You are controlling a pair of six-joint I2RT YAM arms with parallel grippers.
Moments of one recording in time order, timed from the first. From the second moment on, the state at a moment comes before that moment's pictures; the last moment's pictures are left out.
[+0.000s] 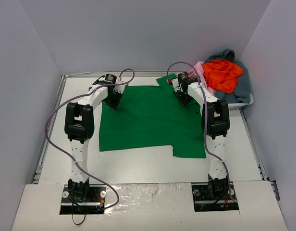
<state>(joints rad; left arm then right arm) -0.21 2.19 1.82 -0.78 0.17 0.24 0.23 2.28 1.88 -0.76 0.07 -0.34</state>
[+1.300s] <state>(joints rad) -0.15 2.63 2.51 -0.95 0.04 0.19 0.24 2.72 2.55 -0.78 0.11 -0.42</state>
